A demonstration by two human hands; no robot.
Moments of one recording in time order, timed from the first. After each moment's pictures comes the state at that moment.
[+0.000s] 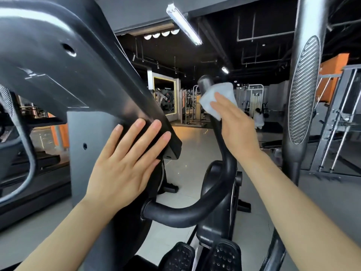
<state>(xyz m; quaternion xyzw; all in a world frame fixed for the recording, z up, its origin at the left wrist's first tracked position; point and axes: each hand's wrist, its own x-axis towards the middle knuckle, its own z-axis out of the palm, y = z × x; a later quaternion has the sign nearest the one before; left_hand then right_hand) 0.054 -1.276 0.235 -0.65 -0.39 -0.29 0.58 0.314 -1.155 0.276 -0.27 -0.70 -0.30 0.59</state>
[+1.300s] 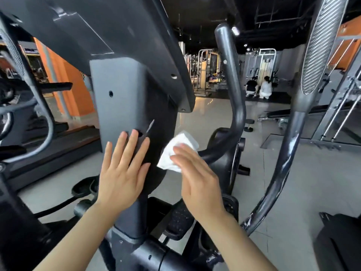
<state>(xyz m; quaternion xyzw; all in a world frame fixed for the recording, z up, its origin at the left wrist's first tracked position) 0.015 -1.321 0.109 -0.66 -0.51 -0.33 0.43 0.212 -1.327 0.120 -0.27 -0.78 -0.09 0.56</state>
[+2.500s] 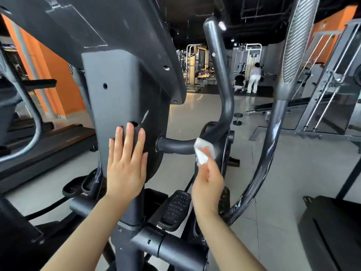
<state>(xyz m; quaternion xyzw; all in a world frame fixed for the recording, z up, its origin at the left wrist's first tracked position) 0.031 -1.324 0.100 -0.66 -0.55 -0.38 0.34 0.210 -1.353 0.094 -0.47 -0.48 0.27 0.69</state>
